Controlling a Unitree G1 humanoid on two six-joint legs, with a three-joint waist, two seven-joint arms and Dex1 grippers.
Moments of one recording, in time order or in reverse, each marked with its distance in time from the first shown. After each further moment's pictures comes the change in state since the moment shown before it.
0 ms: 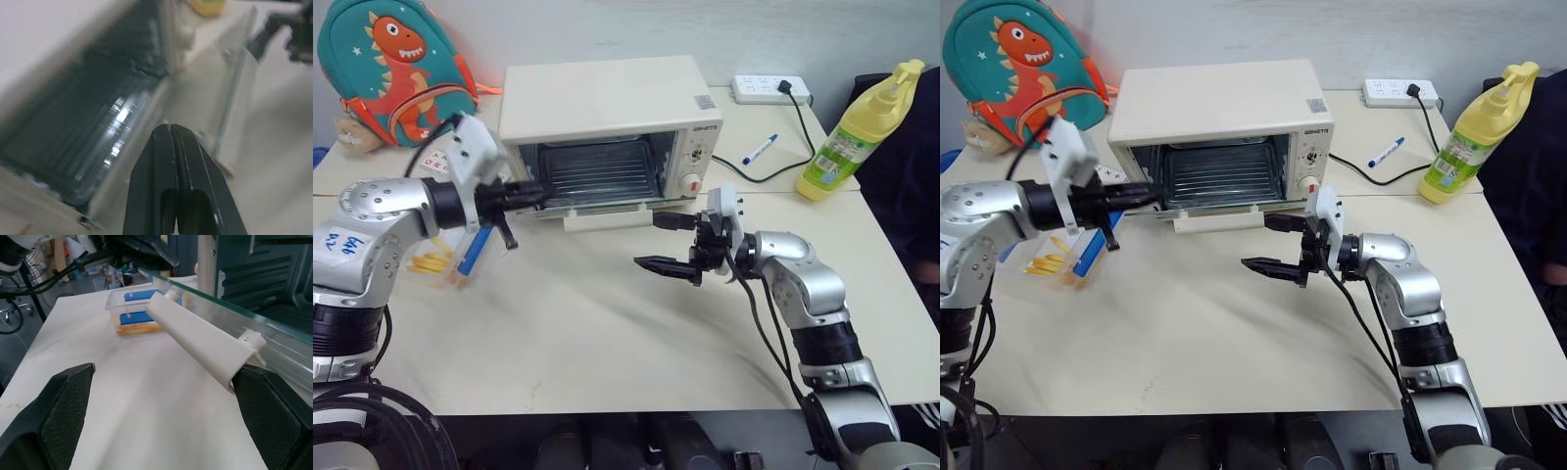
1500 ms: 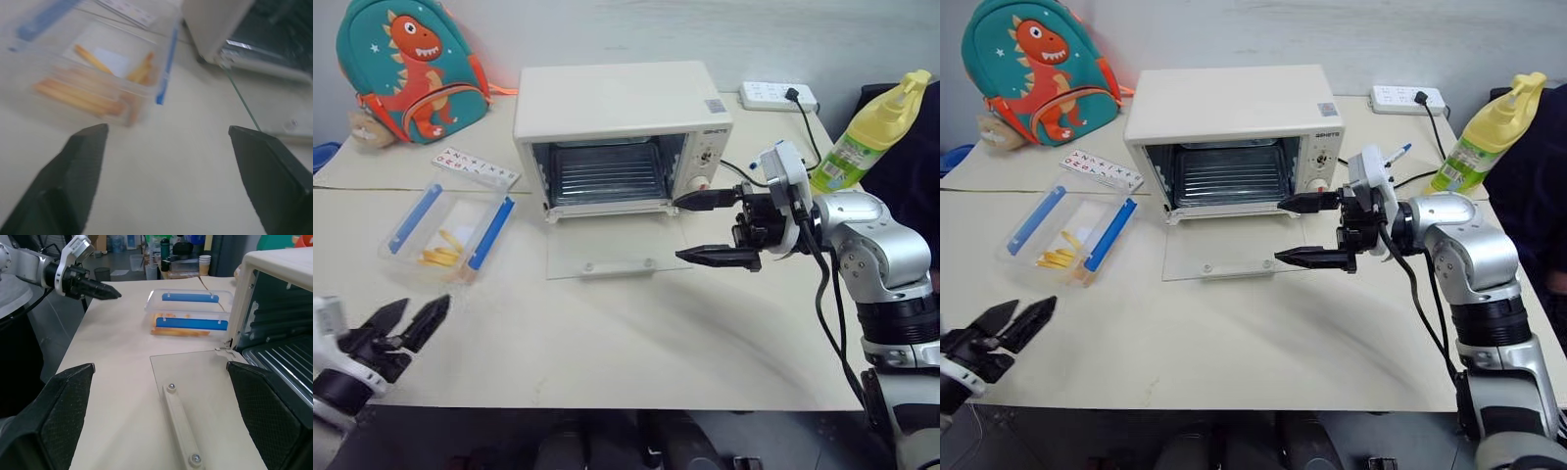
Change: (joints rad) left arm 0.929 -0.497 1.047 -0.562 -0.610 0.422 0.754; right arm -0.203 -0.260 0.009 0.032 0.171 0.090 0.207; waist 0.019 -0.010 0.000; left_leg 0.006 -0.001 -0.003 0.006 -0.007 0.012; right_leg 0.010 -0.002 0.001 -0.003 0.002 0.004
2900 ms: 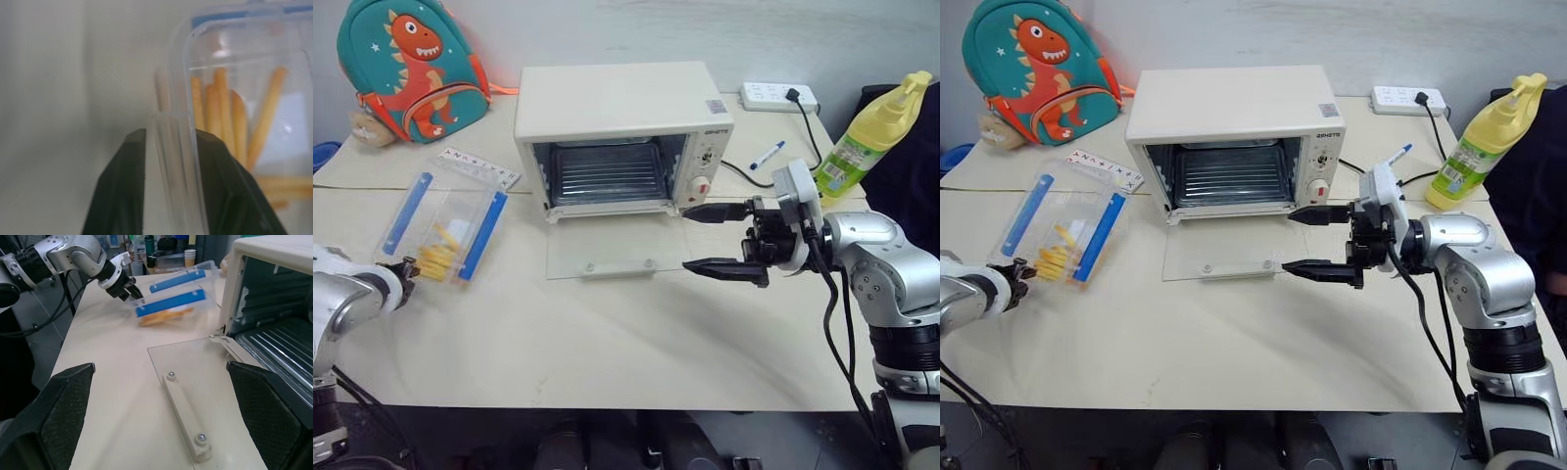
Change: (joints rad) left arm -0.477 0.417 -0.497 0.720 -0.793 -0.302 1.312; right arm 0.146 -0.039 -0.093 -0.154 0.033 0.064 -0.083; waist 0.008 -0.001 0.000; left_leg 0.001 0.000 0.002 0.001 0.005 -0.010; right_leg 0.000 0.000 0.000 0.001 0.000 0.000
